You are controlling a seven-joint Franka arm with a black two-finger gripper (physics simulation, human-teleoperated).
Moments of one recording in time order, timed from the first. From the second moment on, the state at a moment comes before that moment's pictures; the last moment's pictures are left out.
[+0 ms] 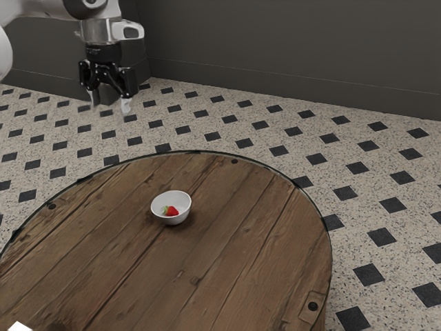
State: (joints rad) arm -0.04 0.30 0.17 -1.18 0.01 1.30 0.14
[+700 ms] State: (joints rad) arm -0.04 0.57 0.10 -1.21 -0.01 1.68 0.29
